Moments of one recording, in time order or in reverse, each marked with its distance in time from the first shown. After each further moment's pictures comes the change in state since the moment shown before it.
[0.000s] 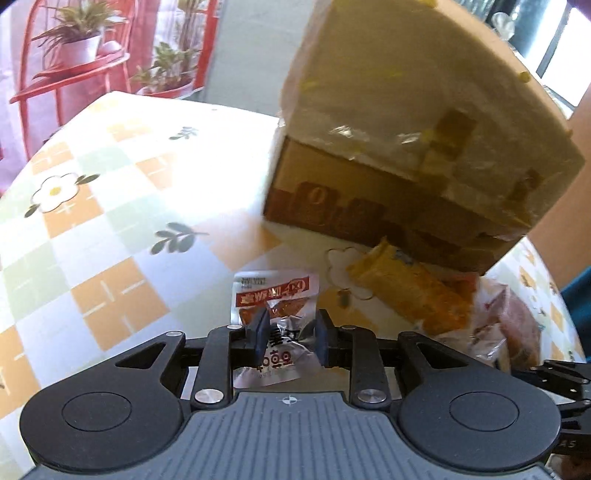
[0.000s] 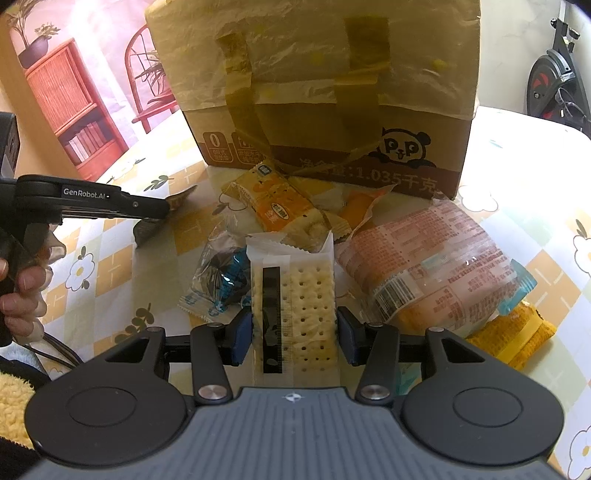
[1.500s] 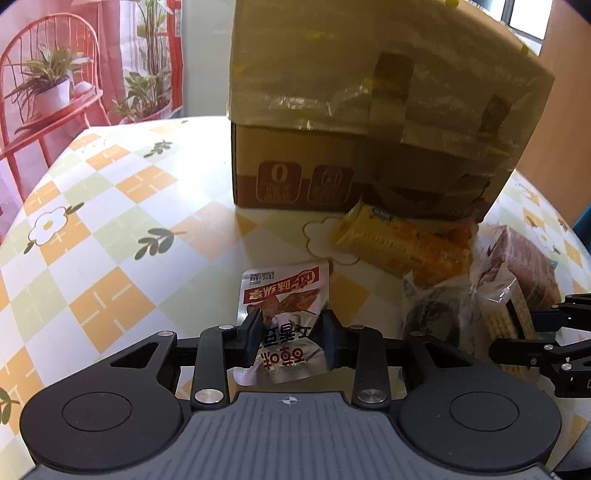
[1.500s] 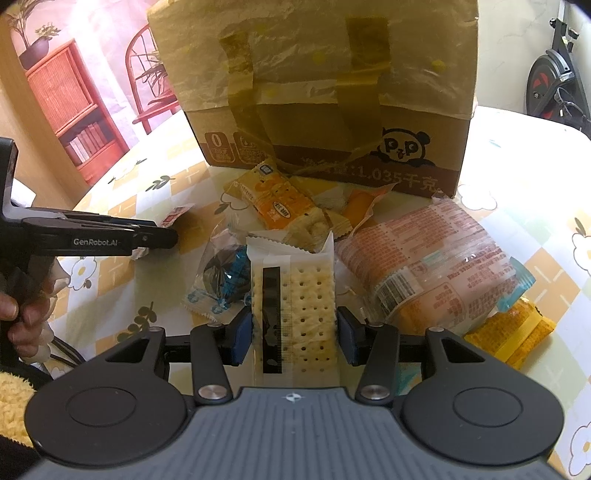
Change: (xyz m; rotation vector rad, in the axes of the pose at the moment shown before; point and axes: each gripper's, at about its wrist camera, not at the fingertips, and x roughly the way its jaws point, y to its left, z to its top) left arm -0.022 -0.032 -0.020 0.200 -0.010 0.049; right arm -0.003 0.001 -0.002 0.003 -0.007 0.000
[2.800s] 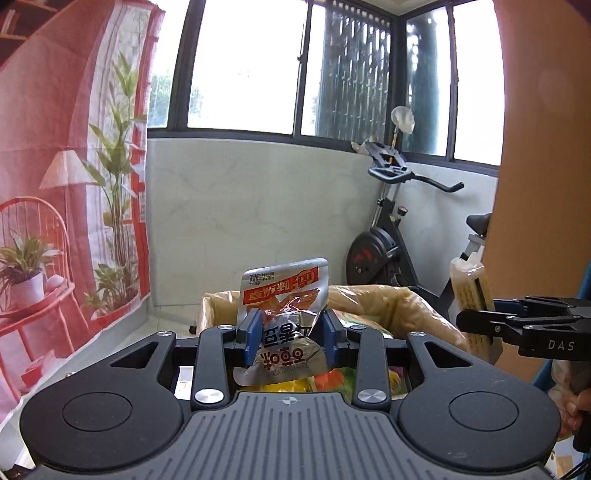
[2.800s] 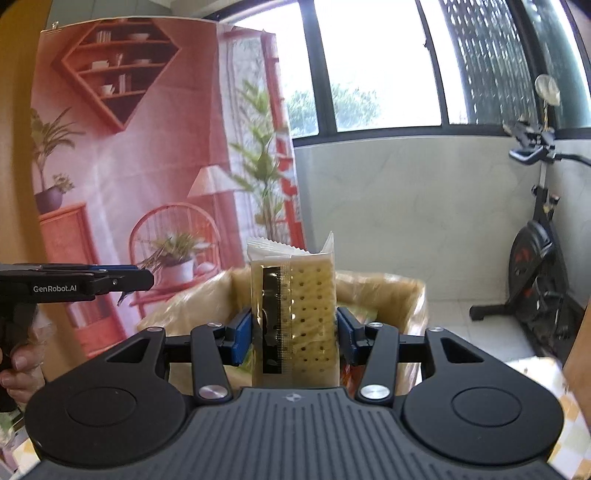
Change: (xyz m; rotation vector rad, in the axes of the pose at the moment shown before) left arm -0.085 -0.038 0.203 0.115 -0.504 -0.091; right arm -0.112 -0.024 0.180 -0.073 -0.588 -0.030
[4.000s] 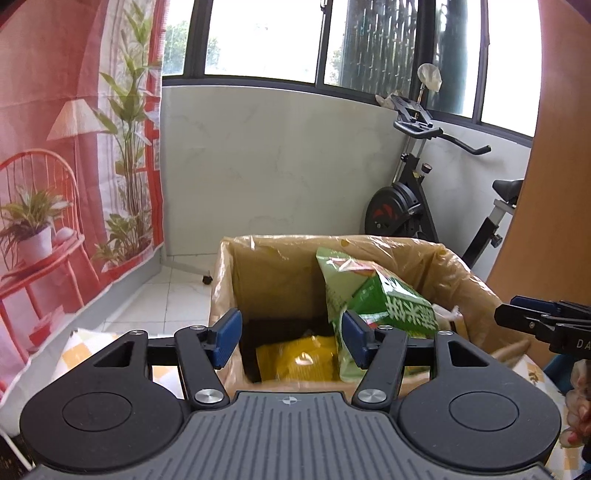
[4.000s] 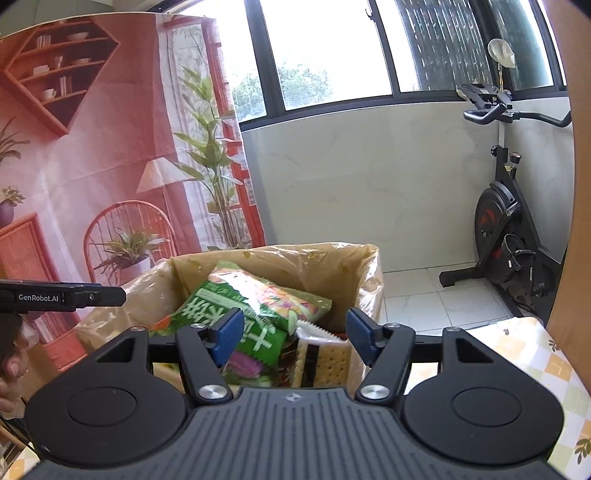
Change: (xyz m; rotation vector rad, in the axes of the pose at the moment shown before) left arm 0.017 0.037 -0.011 -0.051 0.176 0.030; right arm 0.021 -0.033 -0.022 0.122 0.062 -0.115
